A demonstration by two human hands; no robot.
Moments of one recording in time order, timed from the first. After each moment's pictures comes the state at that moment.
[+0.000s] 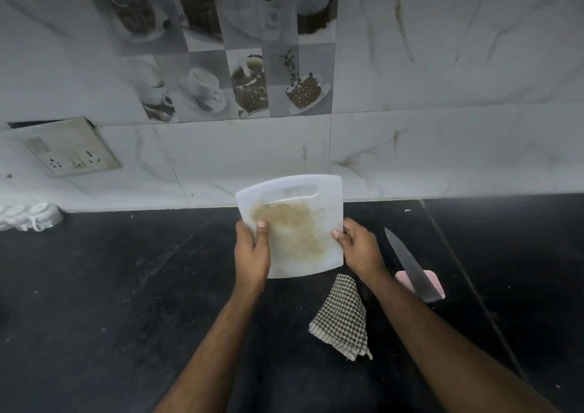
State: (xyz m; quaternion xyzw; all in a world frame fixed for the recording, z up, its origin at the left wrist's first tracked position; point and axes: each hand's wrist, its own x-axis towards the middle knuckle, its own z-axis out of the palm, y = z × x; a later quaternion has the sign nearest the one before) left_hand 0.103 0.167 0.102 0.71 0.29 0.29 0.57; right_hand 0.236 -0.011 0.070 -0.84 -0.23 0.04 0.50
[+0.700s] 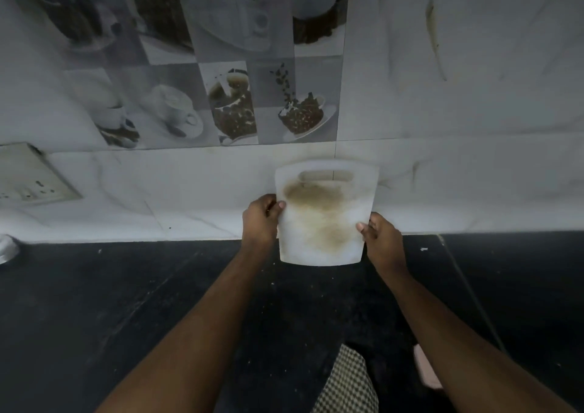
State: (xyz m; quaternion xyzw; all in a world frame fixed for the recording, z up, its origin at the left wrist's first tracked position) left_hand 0.292 0.251 0.117 0.79 0.24 0.23 0.52; right_hand 0.394 0.018 0.063 -0.85 -0.16 -0.05 0.49
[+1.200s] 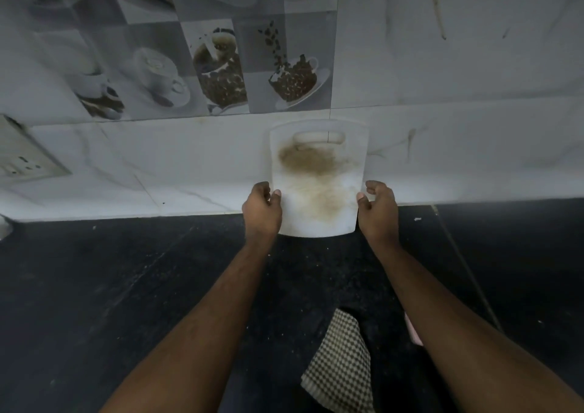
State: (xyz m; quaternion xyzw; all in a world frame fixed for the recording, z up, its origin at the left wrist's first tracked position) left_hand 0.281 0.220 0.096 0.78 0.32 0.24 0.47; right_hand 0.380 0.024 0.074 -0.87 -0.09 -0.08 0.48
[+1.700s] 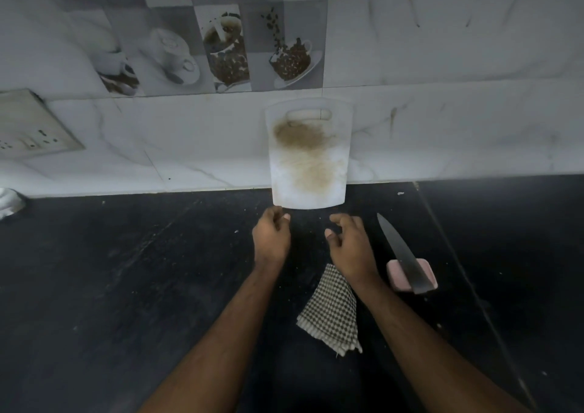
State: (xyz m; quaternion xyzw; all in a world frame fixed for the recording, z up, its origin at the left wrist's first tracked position) left_hand 0.180 0.151 0.062 0.78 0.31 0.20 0.51; right_hand 0.232 -0.009 0.052 -0.88 -0.18 0.01 0.43
